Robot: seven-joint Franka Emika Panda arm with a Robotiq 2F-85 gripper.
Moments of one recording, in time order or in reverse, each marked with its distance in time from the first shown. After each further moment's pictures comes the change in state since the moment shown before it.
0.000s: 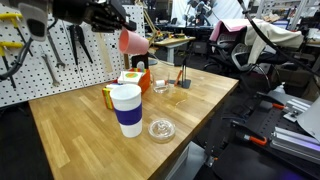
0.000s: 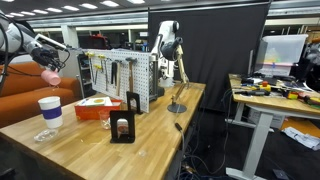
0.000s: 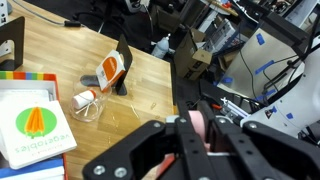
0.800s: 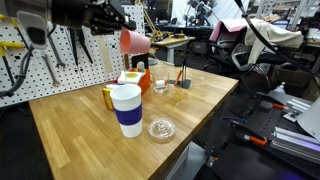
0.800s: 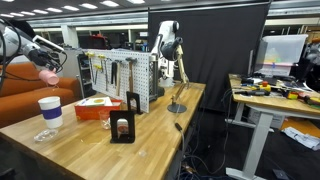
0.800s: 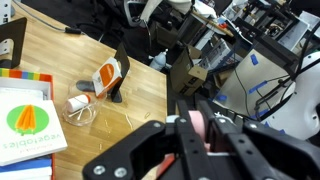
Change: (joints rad) arm 0.035 0.027 -0.008 0.005 -0.068 -0.031 -0.094
